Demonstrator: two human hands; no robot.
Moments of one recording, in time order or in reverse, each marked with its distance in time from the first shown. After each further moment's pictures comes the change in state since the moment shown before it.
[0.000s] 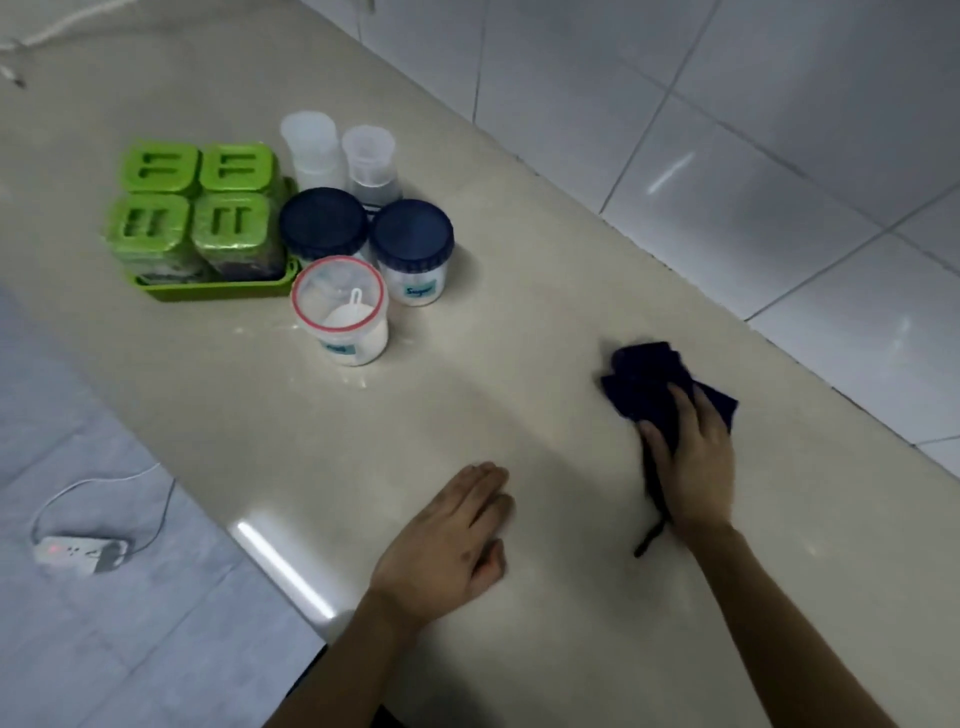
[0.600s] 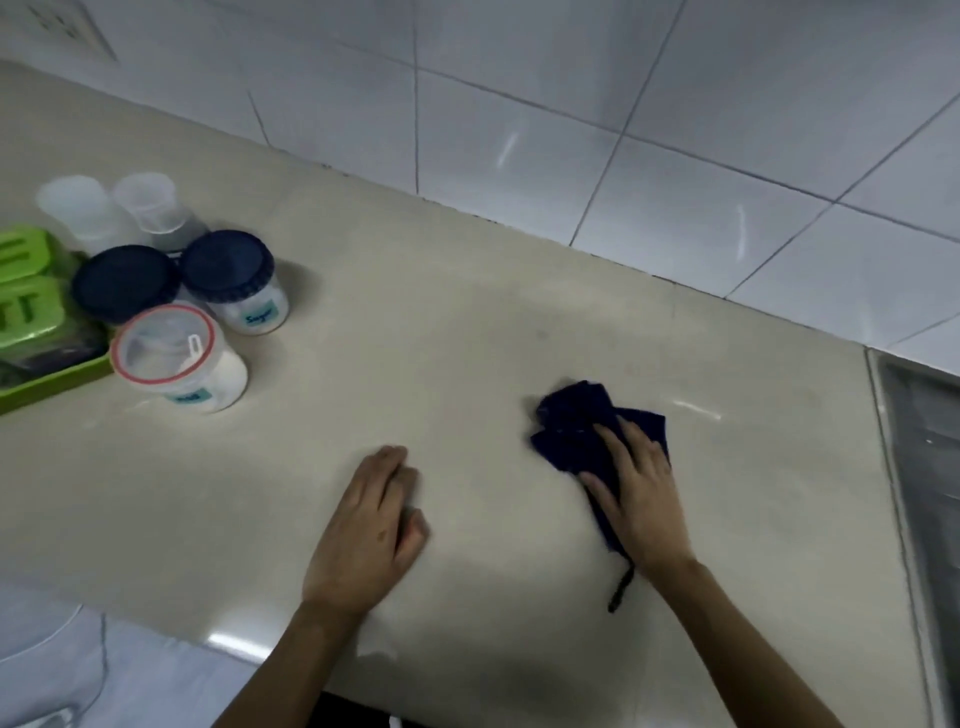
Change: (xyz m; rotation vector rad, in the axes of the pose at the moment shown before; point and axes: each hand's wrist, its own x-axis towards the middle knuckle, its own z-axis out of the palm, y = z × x) left_hand 0.001 0.006 -0.011 -0.015 -0.121 -0.057; right_hand -0.155 0.028 -0.042 -0.043 -0.025 0.156
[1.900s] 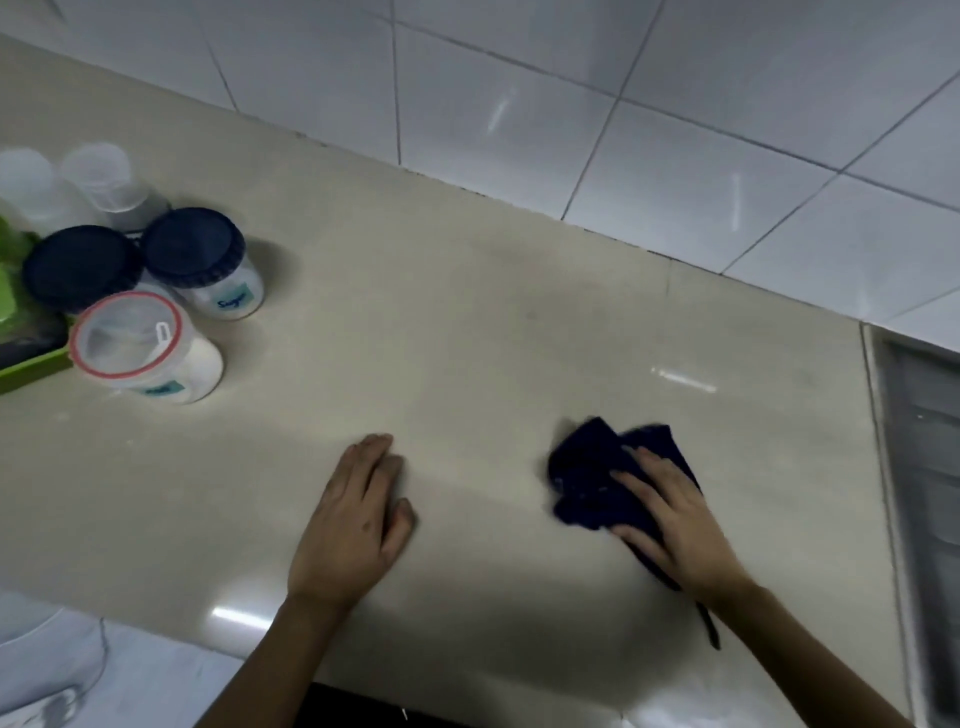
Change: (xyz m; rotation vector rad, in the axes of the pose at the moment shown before) left_hand -0.001 -0.001 0.000 -0.034 0.005 -0.008; right_hand -0.042 0.053 -0.023 0.002 -0.128 -0.346
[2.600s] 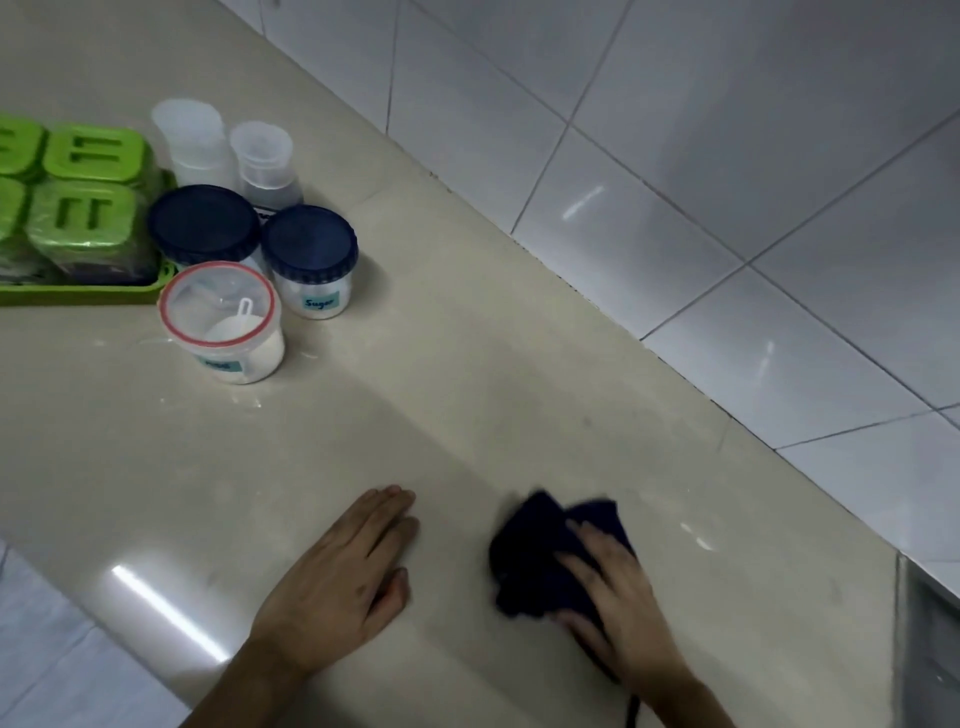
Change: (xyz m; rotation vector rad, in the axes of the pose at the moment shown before) left_hand -0.001 -0.005 0.008 0.022 0.143 0.077; right_hand 0.095 -0.008 0.009 -0.026 -0.099 -0.348
